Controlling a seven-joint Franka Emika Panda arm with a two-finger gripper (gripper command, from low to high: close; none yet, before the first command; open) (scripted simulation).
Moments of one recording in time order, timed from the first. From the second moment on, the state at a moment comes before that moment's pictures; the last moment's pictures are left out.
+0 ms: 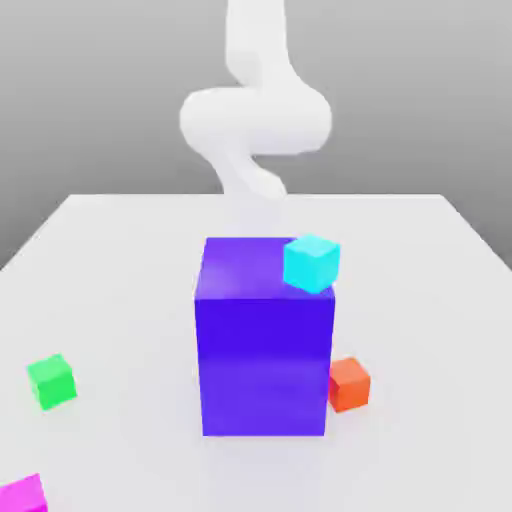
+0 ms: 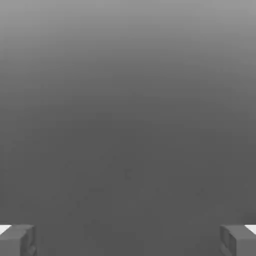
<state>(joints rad) -0.03 -0.71 -0.01 -2.29 0.00 2.32 0.84</state>
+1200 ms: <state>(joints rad) -0.34 0.59 -0.11 -2.11 0.15 2.70 1.26</state>
